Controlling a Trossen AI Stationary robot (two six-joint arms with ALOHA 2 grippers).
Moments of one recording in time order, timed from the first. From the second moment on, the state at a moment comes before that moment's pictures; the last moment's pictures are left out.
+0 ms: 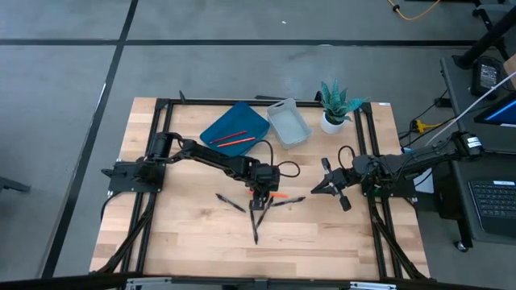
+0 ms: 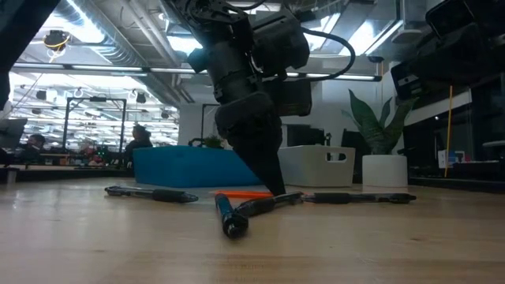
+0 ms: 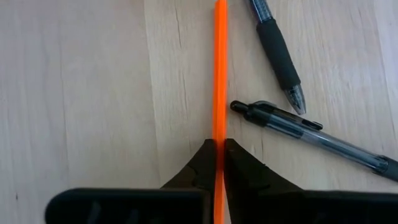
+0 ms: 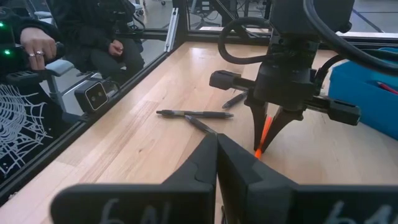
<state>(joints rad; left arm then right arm) -0.06 2.12 1.38 -0.44 0.09 0.01 0.19 0.73 0.17 0.32 -0.16 0.02</state>
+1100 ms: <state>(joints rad) -0.06 1.90 1.38 -0.68 -0.04 0.04 0.19 0.73 0.17 0.30 -0.15 0.02</state>
